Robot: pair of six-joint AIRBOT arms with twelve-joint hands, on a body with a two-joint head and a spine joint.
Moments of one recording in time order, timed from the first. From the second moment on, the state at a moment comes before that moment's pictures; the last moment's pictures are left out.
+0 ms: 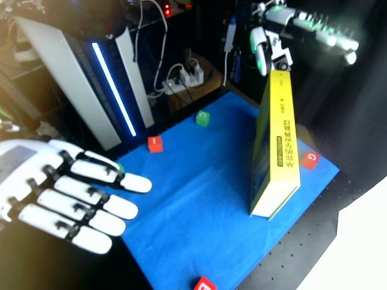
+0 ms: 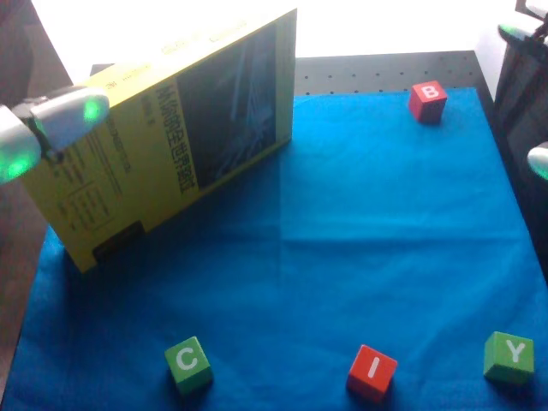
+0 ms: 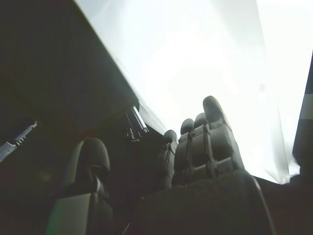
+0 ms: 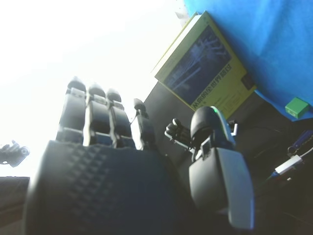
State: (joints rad) left arm 1.02 -0.72 0.83 -0.35 -1.36 1.21; right arm -1.00 -0.64 0.80 0.22 1.01 -1.21
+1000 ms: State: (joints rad) left arm 1.03 -0.85 0.92 -0.47 -1.24 1.17; right arm -1.00 -0.67 0.81 0.22 0.96 -1.21
